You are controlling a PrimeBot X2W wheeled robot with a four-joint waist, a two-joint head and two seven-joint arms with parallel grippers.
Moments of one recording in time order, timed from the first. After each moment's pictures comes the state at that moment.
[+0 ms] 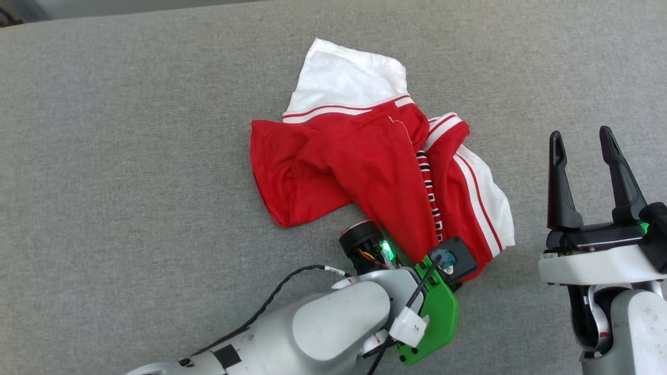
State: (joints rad) left arm -0.80 0.06 -1.28 0.52 -0.66 -0.13 0.23; right arm -0.17 -0.05 -0.04 -0.12 0.13 0.13 -0.25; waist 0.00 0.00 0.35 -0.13
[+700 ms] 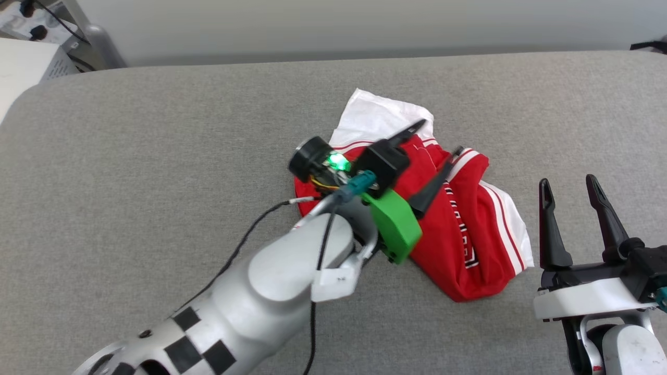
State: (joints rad) left arm -0.88 0.10 -1.07 0.51 -0.66 0.04 -0.25; right arm -0.07 -0.05 -0.04 -0.08 0.09 0.13 -0.25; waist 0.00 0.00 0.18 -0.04
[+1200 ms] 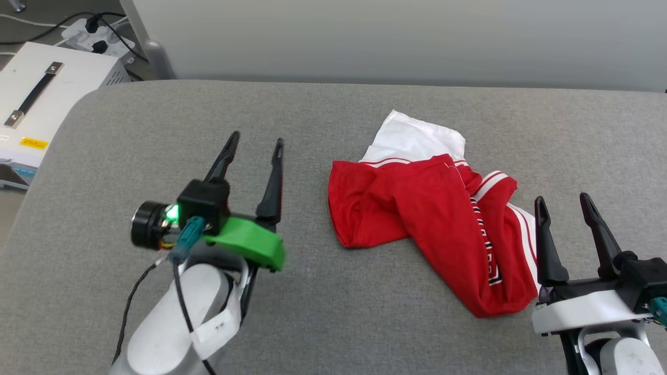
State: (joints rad) left arm -0.46 0.30 -0.55 0.20 -0.45 0.22 -0.26; right arm -0.03 -0.05 -0.04 -0.05 0.10 0.13 -0.25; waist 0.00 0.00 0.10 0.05
